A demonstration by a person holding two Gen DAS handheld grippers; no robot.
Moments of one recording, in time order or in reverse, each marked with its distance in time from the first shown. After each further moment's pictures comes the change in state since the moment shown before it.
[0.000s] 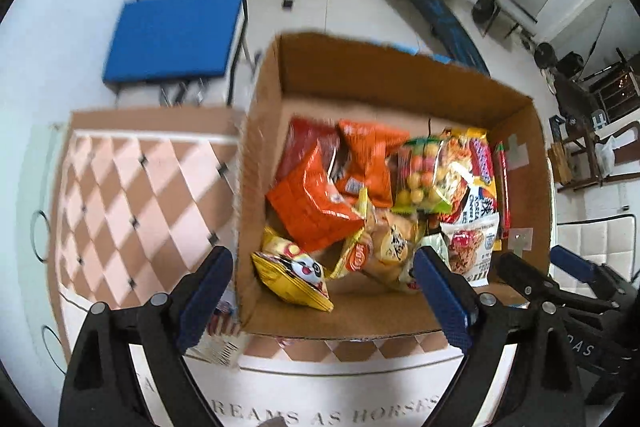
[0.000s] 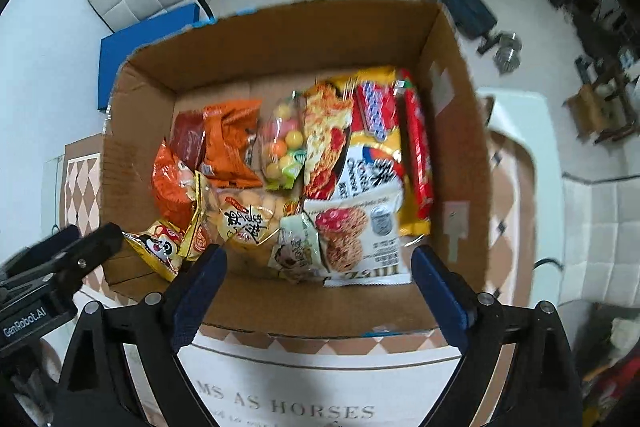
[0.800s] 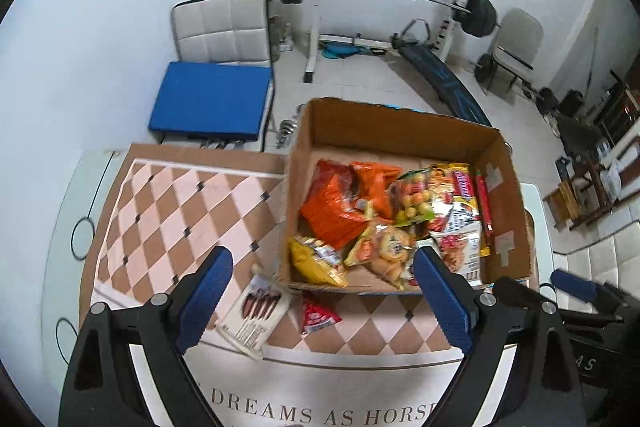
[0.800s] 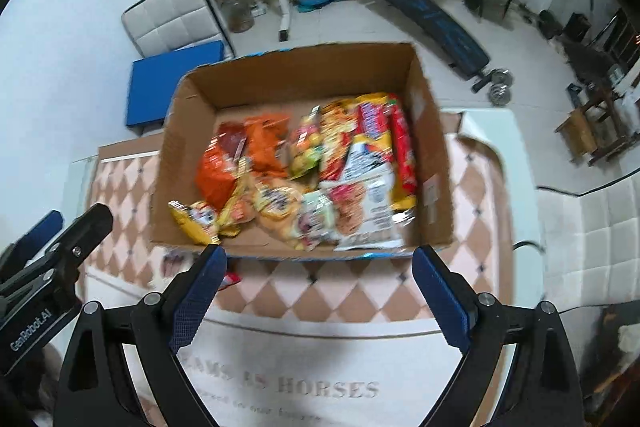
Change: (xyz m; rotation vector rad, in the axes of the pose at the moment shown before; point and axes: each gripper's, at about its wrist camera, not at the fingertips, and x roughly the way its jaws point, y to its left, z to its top) left arm -0.082 0.010 -0.070 -0.039 -0.273 0.088; right arm -0.079 0.010 -0.076 -0.017 -0.158 0.062
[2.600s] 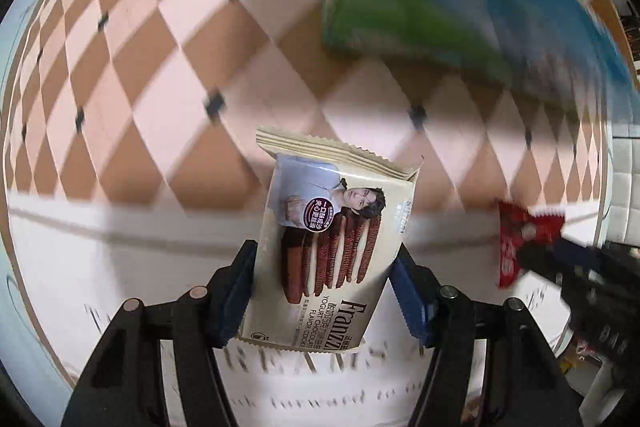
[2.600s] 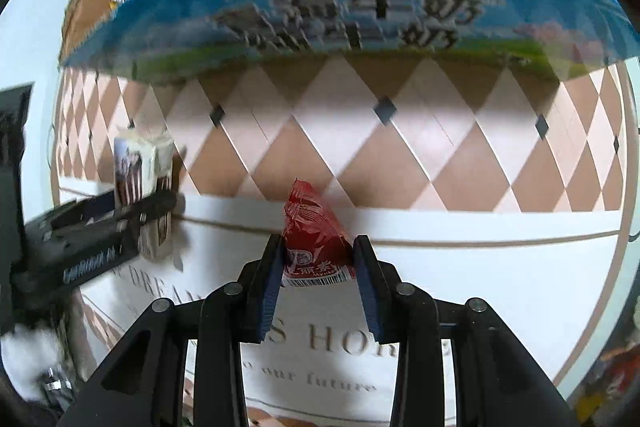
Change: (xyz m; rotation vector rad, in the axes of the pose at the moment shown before) left arm 0.170 0.046 -0.142 0.073 0.601 -0.095; right arm 0.162 0.023 -0.103 -0.007 0.415 0.043
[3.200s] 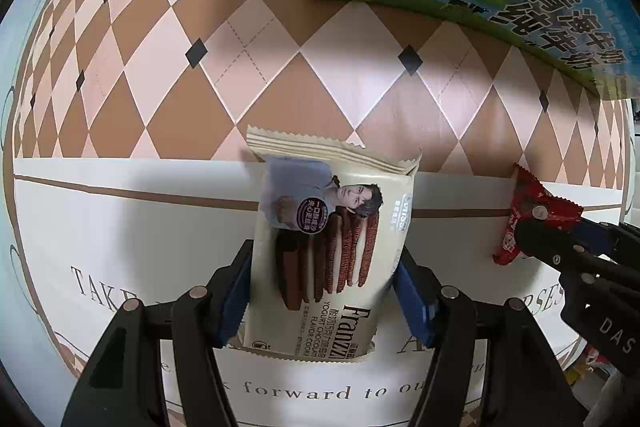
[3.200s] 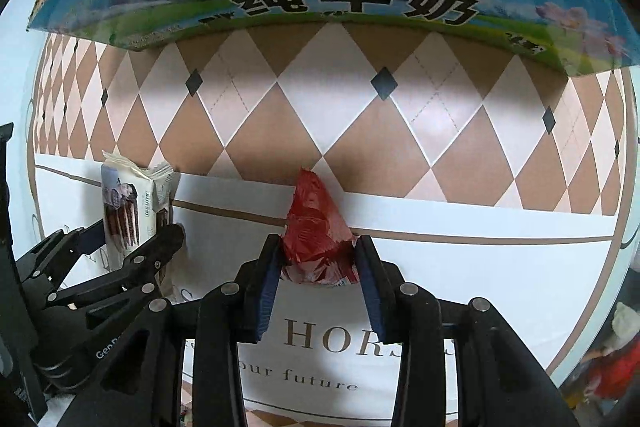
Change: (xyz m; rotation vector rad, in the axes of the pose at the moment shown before) left arm 0.026 -0.046 -0.013 -0.029 0.000 0.089; right arm 0.038 0.019 -0.004 -0.047 0.051 -0.074
